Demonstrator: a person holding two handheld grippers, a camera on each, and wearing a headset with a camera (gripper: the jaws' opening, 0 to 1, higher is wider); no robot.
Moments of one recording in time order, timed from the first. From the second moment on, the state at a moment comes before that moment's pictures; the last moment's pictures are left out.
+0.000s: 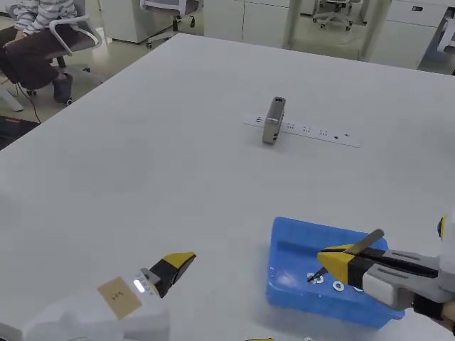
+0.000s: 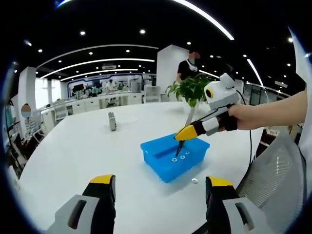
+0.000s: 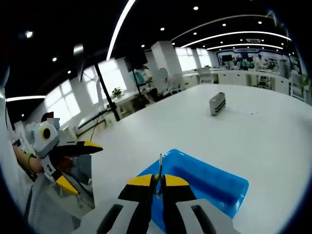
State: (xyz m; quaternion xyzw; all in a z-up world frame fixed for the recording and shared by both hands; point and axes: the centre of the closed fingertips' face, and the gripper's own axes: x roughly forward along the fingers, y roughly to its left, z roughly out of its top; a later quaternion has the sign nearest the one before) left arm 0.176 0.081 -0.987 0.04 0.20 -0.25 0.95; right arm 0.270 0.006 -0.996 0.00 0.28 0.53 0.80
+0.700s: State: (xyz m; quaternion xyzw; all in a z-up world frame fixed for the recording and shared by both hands) left arm 0.177 0.083 -0.984 0.03 0.20 -0.24 0.95; right arm 0.299 0.017 -1.034 0.02 0.32 0.50 0.80
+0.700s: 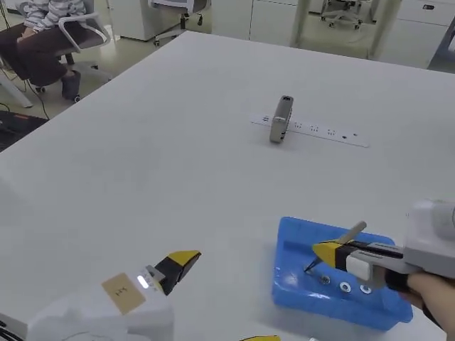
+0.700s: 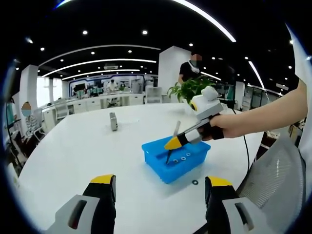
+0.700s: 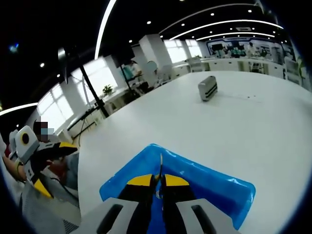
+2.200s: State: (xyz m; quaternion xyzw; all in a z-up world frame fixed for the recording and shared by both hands) left arm 0.175 0.078 -0.990 0.04 0.21 -0.26 0.94; right arm 0.221 -0.002 -0.992 0.06 0.30 0.54 0.78
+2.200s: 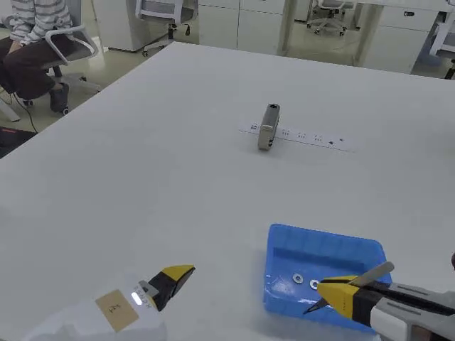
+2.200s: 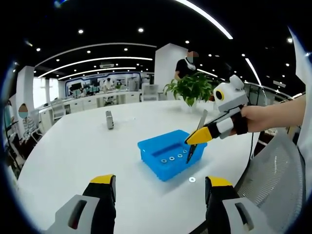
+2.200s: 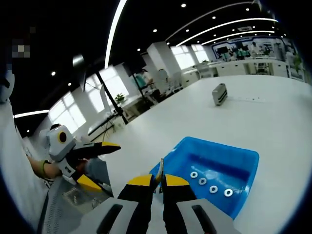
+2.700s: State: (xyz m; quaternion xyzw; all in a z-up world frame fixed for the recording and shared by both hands) left arm 0.175 0.079 -0.990 0.04 0.21 -0.25 0.94; right arm 0.210 -0.008 -1.028 0.01 0.34 0.53 0.78
